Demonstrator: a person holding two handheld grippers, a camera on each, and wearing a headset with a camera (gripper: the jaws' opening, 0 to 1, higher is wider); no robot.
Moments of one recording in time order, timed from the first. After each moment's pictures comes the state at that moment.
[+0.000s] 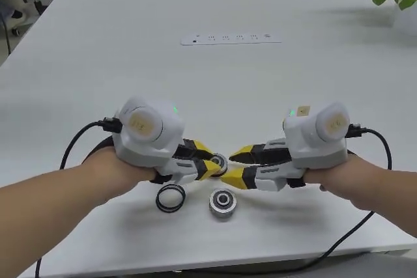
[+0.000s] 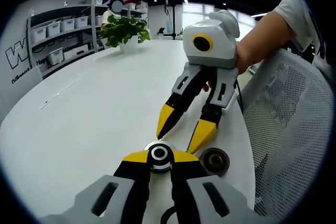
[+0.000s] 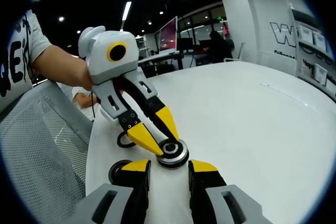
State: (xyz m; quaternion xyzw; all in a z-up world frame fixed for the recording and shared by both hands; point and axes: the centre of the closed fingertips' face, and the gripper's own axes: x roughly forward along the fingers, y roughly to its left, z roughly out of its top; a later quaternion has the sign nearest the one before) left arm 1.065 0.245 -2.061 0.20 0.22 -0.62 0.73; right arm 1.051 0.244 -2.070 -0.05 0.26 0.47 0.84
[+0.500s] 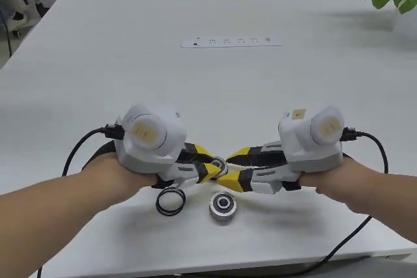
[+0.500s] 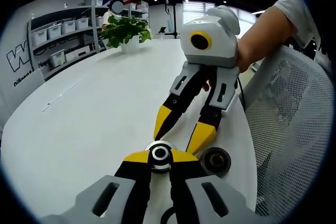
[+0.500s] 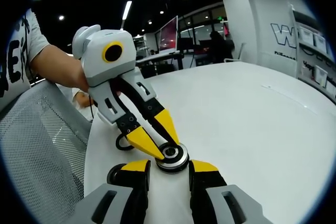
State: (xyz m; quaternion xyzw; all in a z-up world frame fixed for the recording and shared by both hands) left arm 1.065 0.244 -2.060 0.21 0.22 -0.61 0.73; right arm 1.055 0.248 -2.068 -0.06 0.26 0.47 0.84
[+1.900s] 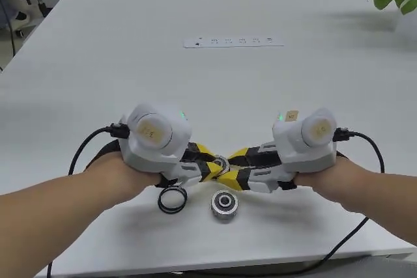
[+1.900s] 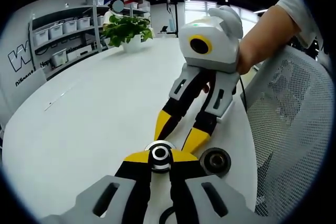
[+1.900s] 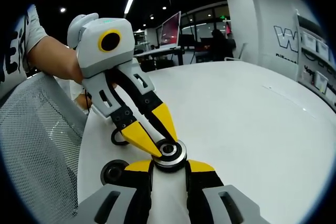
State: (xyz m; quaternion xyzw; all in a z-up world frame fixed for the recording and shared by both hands) left arm 1.065 0.244 -2.060 0.22 0.22 -0.60 0.73; right arm 1.058 0.249 -2.077 -0.09 0.27 0.46 0.84
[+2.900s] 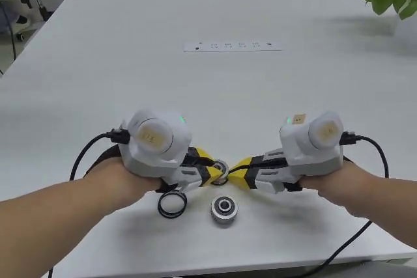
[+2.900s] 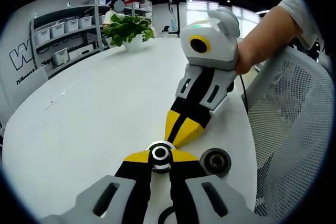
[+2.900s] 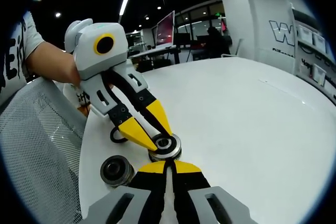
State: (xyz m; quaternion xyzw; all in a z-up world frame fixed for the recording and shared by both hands) left arm 1.066 0.248 -2.062 0.22 0.22 -0.60 0.74; right arm 1.057 0.241 -2.080 -0.07 0.28 0.45 0.84
